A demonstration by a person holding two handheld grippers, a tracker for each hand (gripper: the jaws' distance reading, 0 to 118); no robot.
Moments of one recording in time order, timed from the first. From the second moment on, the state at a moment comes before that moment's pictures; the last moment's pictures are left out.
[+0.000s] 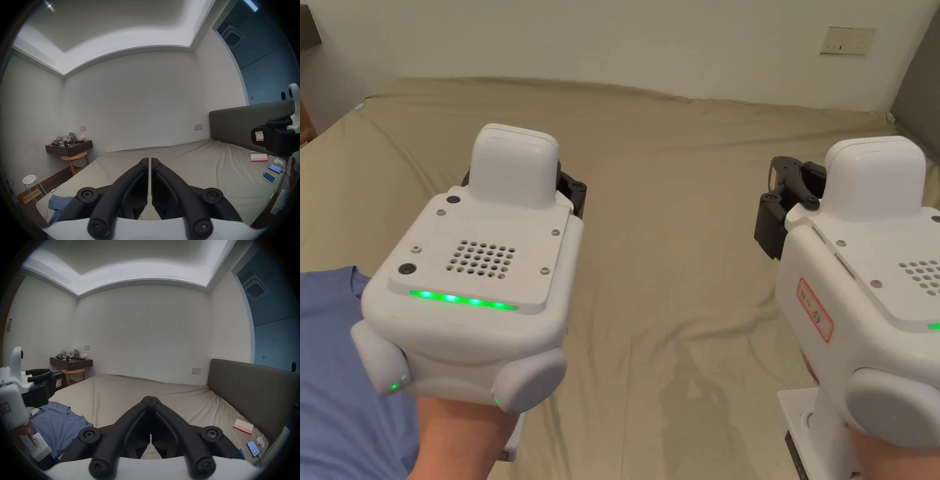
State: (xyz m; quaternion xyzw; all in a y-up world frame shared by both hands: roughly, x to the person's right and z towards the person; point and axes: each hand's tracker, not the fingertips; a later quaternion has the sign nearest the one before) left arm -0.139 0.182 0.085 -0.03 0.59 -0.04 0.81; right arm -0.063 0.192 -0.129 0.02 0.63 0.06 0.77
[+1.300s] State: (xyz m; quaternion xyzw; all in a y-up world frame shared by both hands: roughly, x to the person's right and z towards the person) left arm -0.102 0.195 0.262 -0.05 0.77 -0.06 0.63; right arm -0.121 0.188 0.024 0.04 0.78 0.06 0.62
